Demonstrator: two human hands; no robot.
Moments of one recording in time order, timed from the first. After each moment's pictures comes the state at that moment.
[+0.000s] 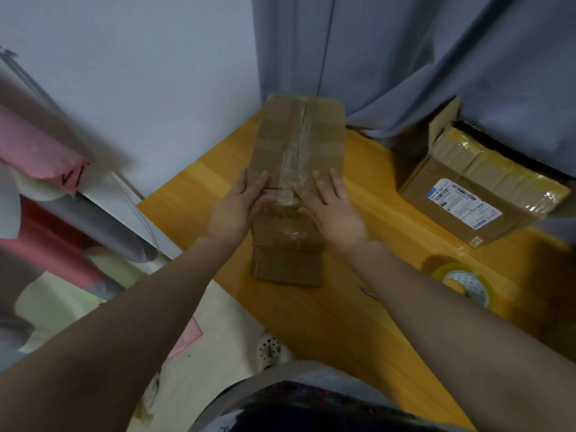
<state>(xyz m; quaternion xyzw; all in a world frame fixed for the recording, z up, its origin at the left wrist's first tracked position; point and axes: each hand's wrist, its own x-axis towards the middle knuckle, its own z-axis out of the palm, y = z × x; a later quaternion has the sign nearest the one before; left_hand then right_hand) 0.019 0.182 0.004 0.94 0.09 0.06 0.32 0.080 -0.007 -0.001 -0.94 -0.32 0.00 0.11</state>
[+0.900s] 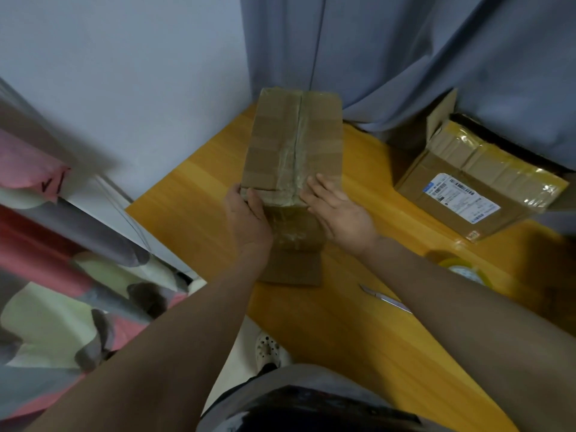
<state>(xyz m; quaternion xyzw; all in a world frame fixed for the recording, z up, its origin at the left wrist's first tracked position) 0.034 0.132 -0.018 0.76 0.30 0.28 0.50 0.096 -0.031 -0.019 -0.88 -0.44 -0.12 0.15</state>
